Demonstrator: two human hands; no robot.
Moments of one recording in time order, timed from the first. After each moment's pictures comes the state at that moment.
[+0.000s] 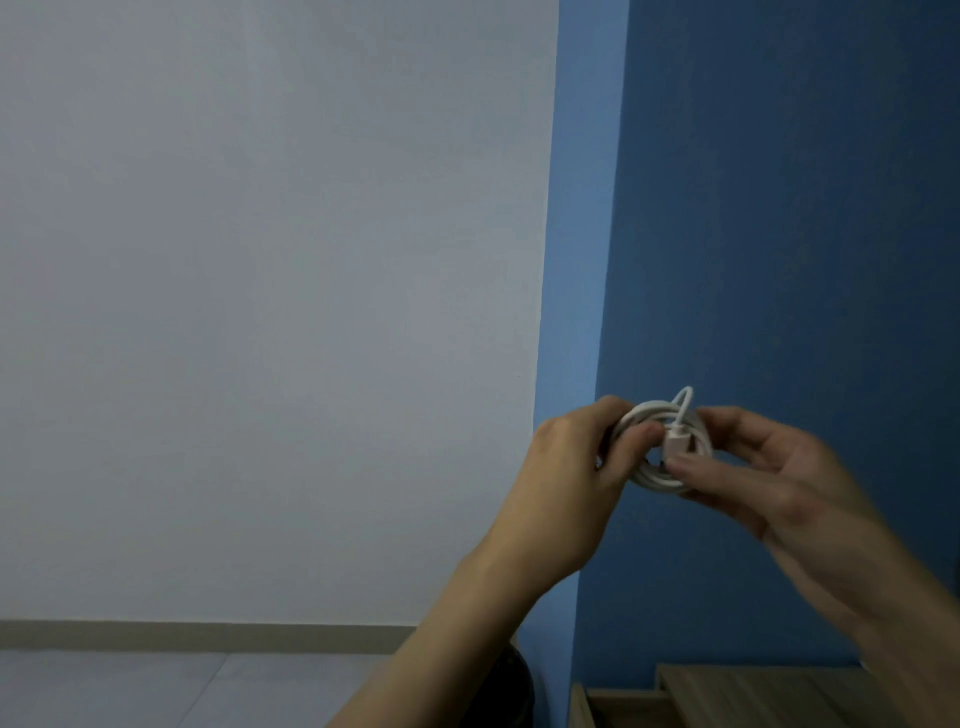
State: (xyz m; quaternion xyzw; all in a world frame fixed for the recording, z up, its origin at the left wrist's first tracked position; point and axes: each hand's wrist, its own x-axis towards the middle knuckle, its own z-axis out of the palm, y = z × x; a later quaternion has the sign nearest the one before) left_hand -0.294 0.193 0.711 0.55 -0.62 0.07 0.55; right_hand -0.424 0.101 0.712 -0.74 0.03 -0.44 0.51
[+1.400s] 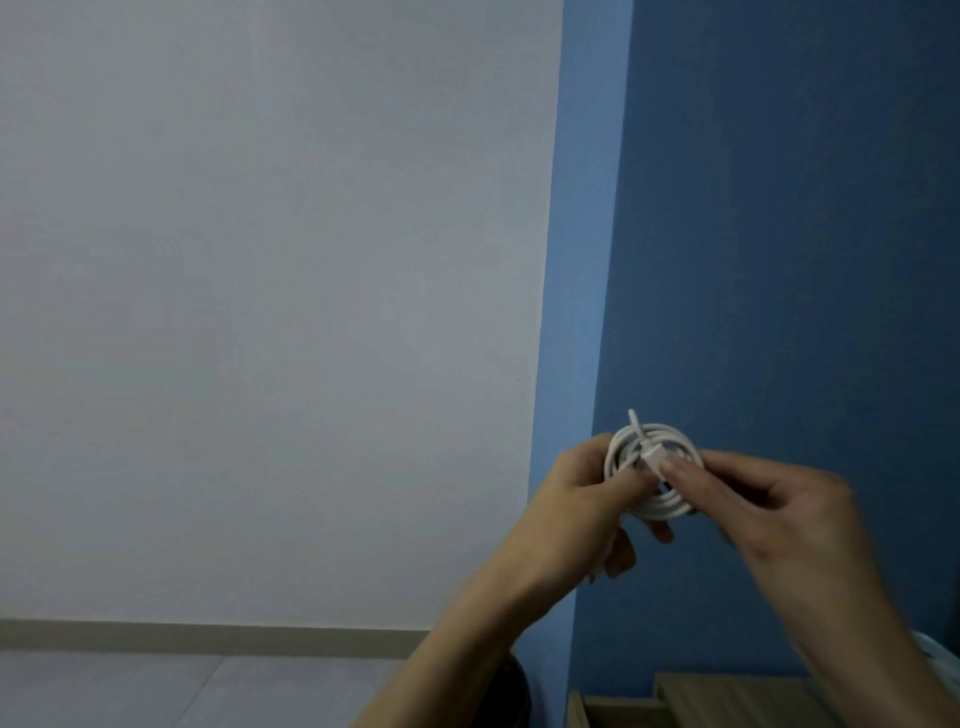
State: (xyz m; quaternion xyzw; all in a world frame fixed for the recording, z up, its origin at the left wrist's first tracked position) left_hand -0.299 0.196 0.699 0.46 -0.60 -0.21 0.62; right_hand -0.422 0.132 0.708 -0.73 0.09 -0.54 0.41
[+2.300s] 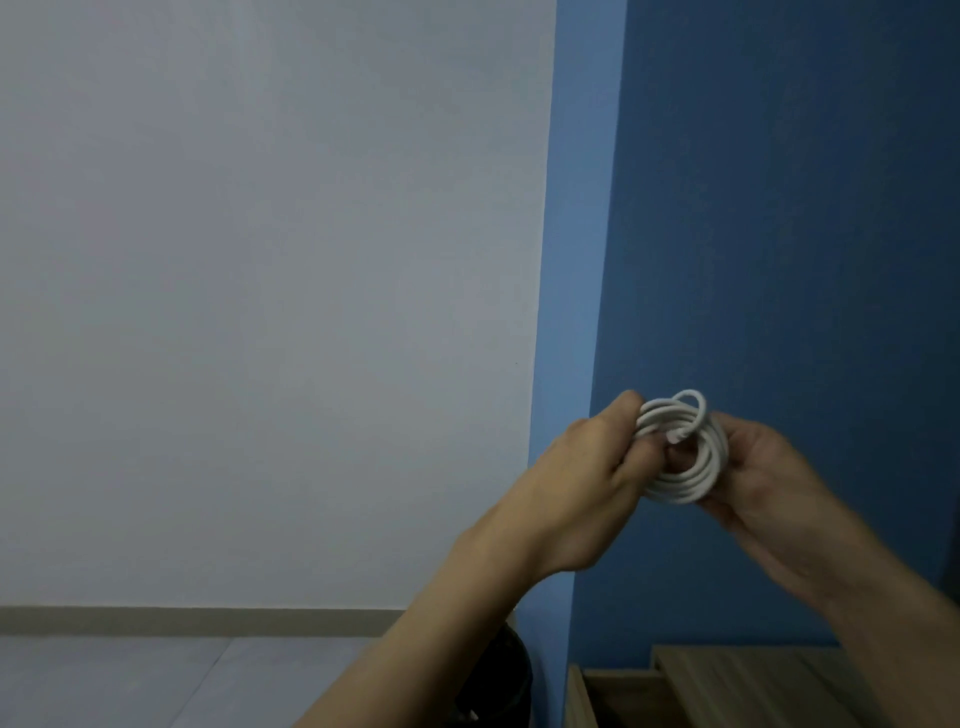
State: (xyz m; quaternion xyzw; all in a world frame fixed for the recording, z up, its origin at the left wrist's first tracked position) left_hand -0.302 0.199 0.712 0.56 -0.67 -0.02 0.49; right_hand -0.414 0.089 0.704 -0.73 -0.02 -0.37 0.57
